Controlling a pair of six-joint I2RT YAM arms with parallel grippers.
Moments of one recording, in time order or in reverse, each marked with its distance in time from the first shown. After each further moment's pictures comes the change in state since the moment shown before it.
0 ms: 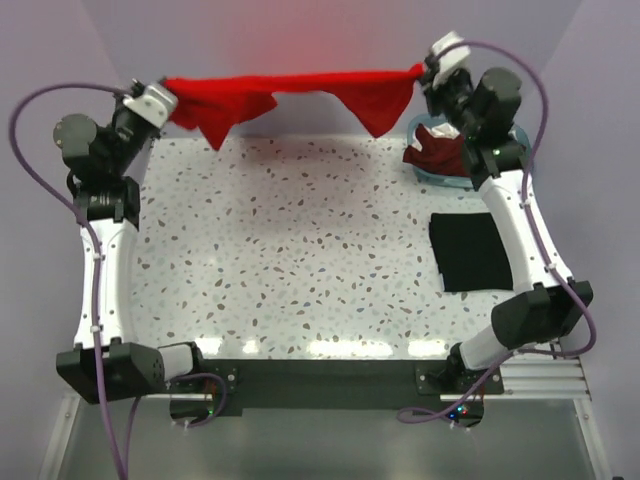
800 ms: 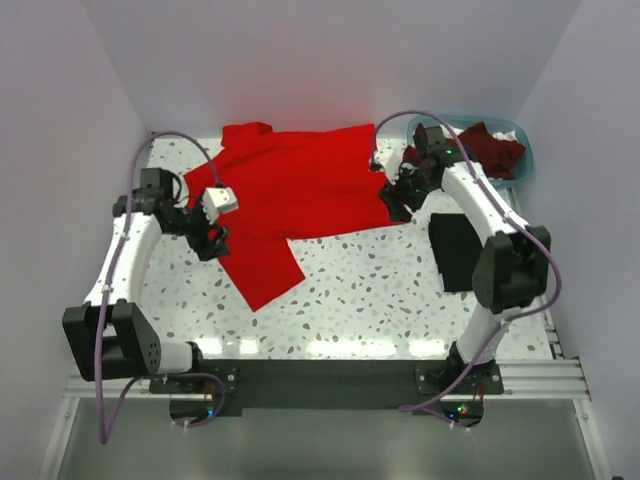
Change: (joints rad) left arm -0.051 0.074 -0.270 -1.246 0.142 0.585; right arm 0.037 0.177 -0.201 -0.904 -0.145 -0.404
